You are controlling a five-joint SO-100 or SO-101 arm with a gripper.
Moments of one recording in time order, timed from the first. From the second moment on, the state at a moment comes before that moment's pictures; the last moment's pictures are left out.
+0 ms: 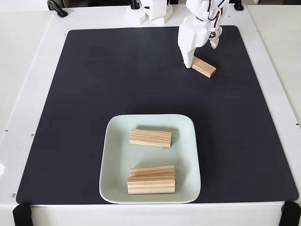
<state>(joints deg) -36.5 87.0 109.5 68.7 -98.5</state>
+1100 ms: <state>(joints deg) -36.9 89.2 111.2 62.4 -98.4</state>
